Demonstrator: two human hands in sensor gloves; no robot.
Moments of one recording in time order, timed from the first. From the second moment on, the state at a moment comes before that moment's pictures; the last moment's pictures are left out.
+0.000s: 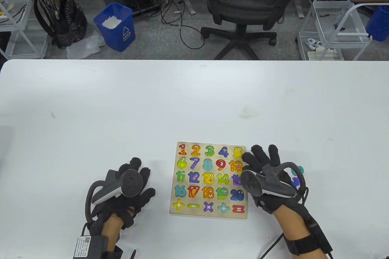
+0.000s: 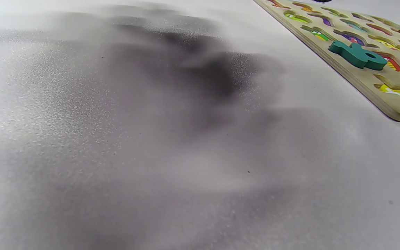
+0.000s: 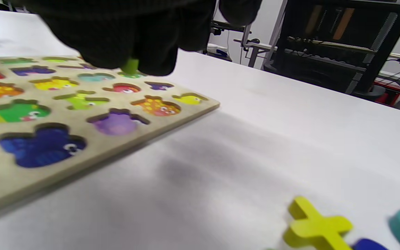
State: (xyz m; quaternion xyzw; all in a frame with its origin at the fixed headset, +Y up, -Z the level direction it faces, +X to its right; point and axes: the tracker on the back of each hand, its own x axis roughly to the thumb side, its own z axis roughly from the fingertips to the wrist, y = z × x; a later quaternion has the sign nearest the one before) left_hand -0.232 -0.751 -0.188 -0.29 -0.11 0.05 0.95; right_hand 0.150 -0.707 -0.206 -0.23 -0.08 -0.97 0.10
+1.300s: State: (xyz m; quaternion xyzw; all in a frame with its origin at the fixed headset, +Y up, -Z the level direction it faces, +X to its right) left_hand -0.237 -0.751 -0.187 -0.29 -0.10 0.04 0.95; right_hand 0.029 -0.733 -0.160 -0.38 -0.12 -0.91 0.13
